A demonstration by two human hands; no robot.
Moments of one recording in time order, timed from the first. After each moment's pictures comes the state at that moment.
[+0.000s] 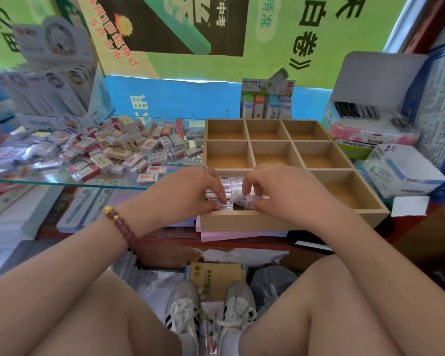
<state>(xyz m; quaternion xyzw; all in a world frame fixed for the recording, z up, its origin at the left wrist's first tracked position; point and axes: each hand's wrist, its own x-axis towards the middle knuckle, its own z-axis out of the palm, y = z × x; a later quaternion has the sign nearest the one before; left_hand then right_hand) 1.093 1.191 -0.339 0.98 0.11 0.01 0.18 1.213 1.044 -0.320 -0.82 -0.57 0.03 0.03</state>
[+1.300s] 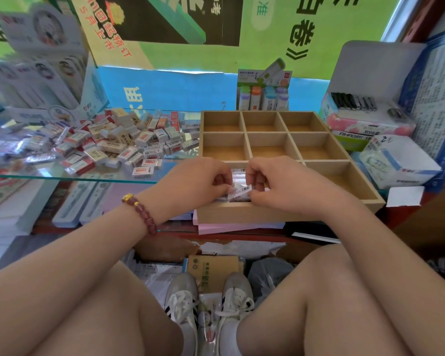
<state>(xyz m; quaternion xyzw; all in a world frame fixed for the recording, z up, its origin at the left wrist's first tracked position) 1.112 1.179 -0.340 0.97 0.14 0.03 0.18 1.225 1.035 -0.326 -0.80 -0.56 0.12 0.14</state>
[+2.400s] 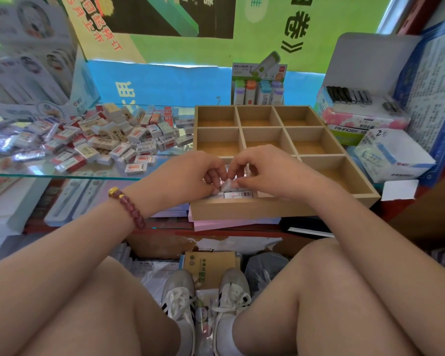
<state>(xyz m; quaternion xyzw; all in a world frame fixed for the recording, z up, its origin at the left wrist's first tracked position) 1.115 1.183 -0.339 0.96 0.14 0.00 0.24 1.232 1.053 -0.329 -0.80 -0.57 0.13 0.16</state>
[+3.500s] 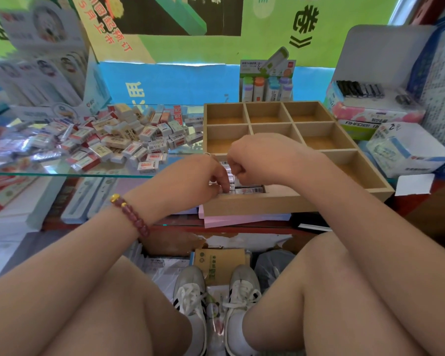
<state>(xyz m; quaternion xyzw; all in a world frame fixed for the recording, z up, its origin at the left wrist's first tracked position) 1.098 1.182 -0.337 0.98 0.12 -0.01 0.18 1.205 1.085 -0.303 -0.80 -0.60 0.04 -0.09</state>
